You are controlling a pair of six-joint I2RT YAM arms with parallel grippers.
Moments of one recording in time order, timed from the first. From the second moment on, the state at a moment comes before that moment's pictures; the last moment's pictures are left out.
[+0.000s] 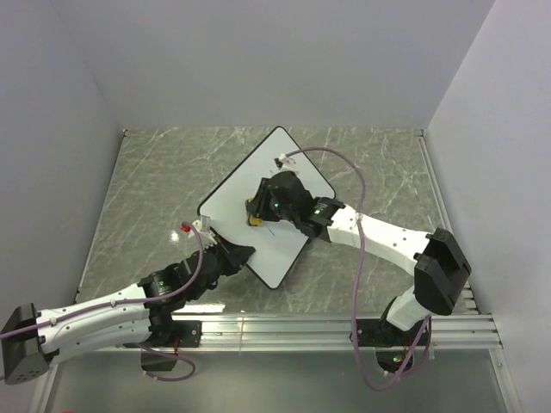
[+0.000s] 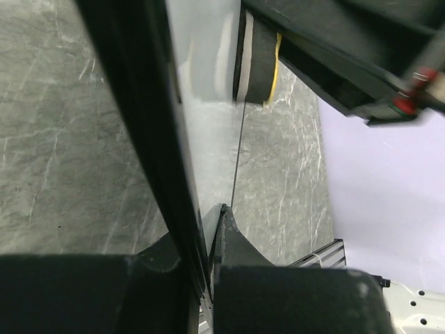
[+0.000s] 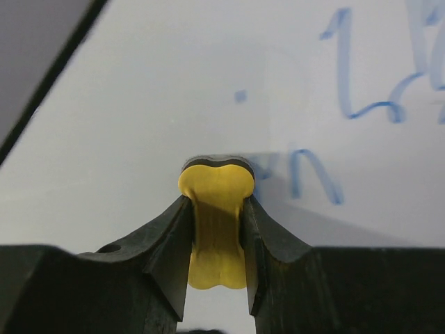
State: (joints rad) left arm -1.09 0.72 0.36 -0.03 -0.49 -1.15; right arm 0.92 1.57 1.22 -0.21 0.17 0.83
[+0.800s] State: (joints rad) left arm -1.09 0.74 0.37 -0.03 -0.49 -1.16; right arm 0.92 1.72 1.48 -0.27 0.26 0.84
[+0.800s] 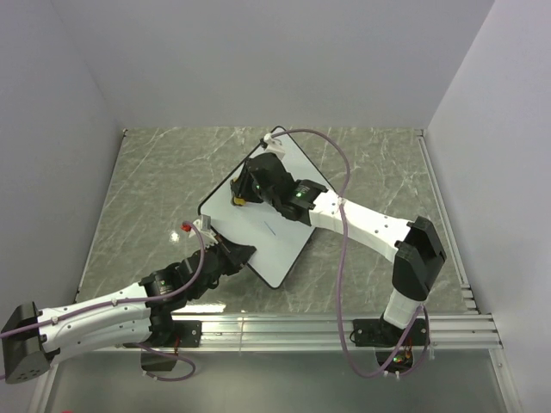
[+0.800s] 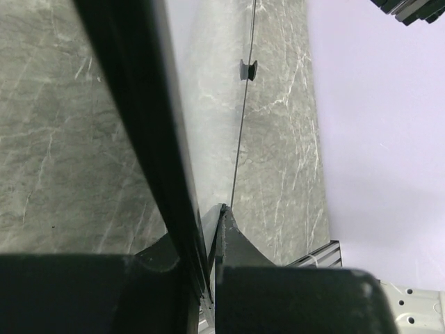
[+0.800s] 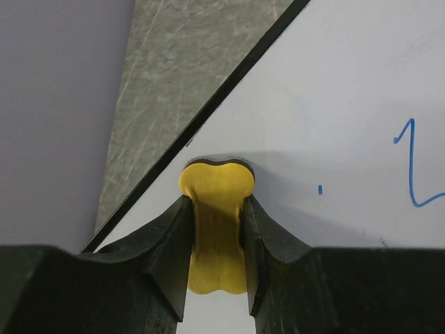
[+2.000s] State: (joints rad) left arm -1.09 0.74 0.37 -0.02 -0.49 -1.18; right arm 0.78 1.83 1.60 -0.29 0.14 0.83
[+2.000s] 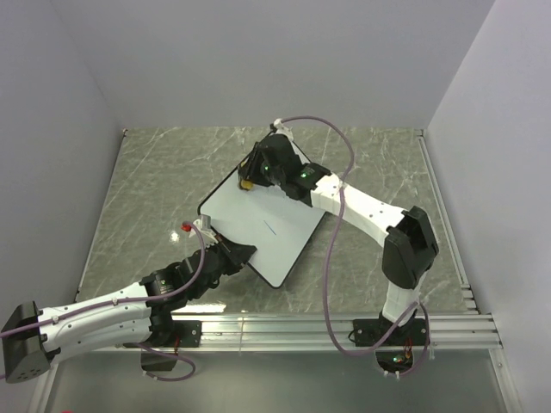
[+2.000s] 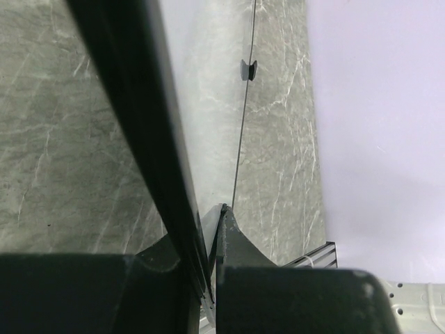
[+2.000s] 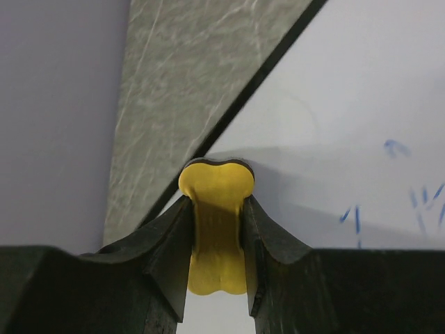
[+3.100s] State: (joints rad) left arm -1.12 0.74 0.37 -0.03 -0.51 -1.19; right arm 0.53 1.84 1.41 -0.20 0.12 0.89
